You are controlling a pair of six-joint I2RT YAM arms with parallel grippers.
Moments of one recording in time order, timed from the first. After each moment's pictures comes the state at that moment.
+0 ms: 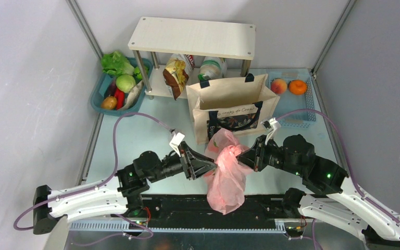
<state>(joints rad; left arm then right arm) -1.18 0.69 0.50 0.24 0.03 -0.69 0.95 0.62 0.87 -0.57 -0.09 0.62</state>
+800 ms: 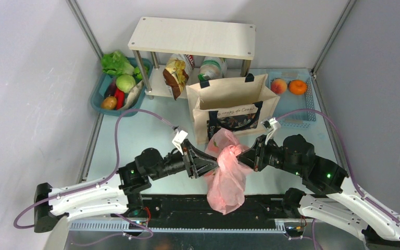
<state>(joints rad) -1.19 0.75 0.56 0.24 0.06 -0.68 0.94 0.62 0.87 -0.57 -0.09 0.62</state>
